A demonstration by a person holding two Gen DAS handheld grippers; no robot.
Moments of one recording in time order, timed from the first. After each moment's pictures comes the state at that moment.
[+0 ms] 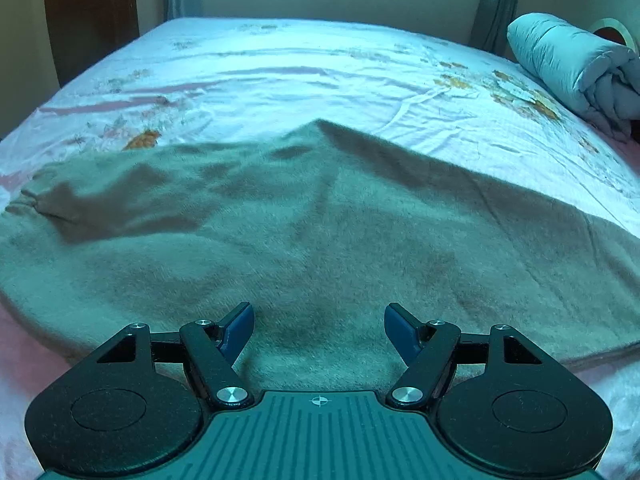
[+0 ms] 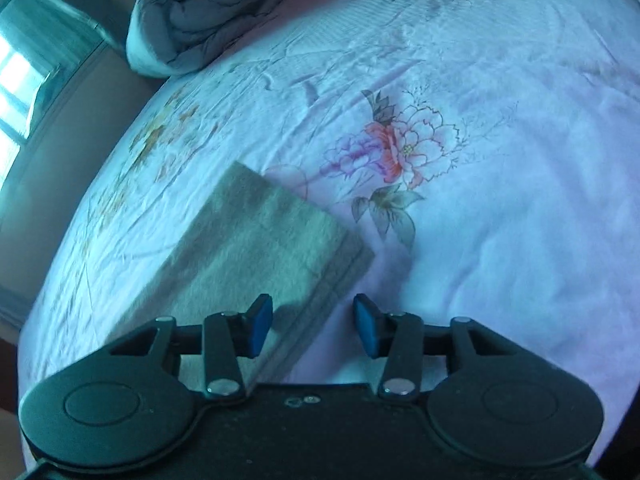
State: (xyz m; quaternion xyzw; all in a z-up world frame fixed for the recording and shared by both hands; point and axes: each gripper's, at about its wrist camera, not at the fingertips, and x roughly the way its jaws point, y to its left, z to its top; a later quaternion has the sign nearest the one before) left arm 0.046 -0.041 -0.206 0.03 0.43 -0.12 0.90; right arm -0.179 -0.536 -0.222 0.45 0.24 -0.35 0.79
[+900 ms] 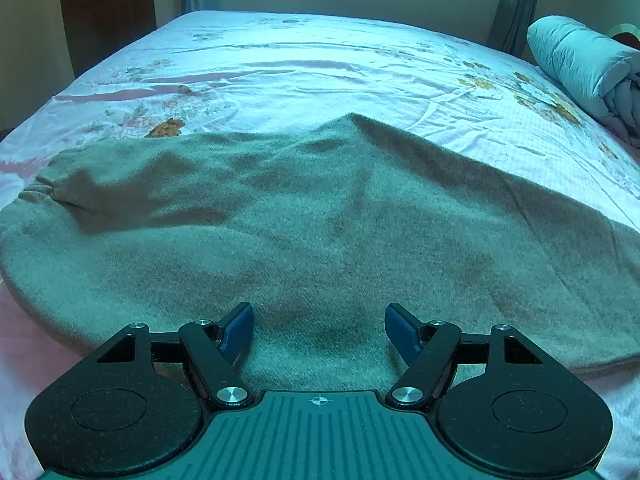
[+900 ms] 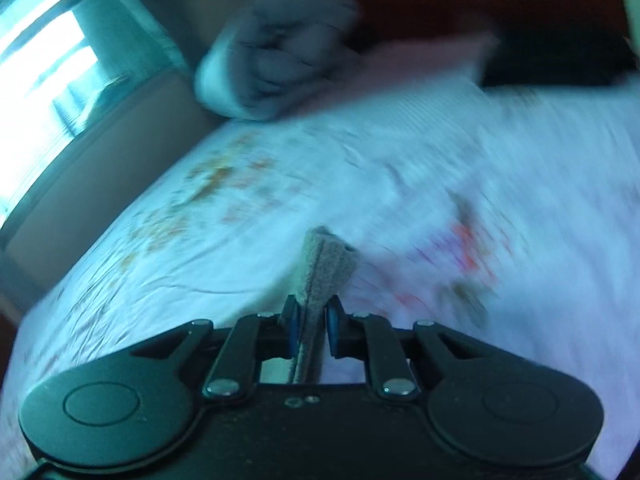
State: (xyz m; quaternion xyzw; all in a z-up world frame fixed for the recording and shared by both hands) left arm 0.055 -0.024 -0.212 0.02 0.43 -0.09 0.90; right arm -0.150 -0.494 -0.161 0.31 0.18 -0.33 0.87
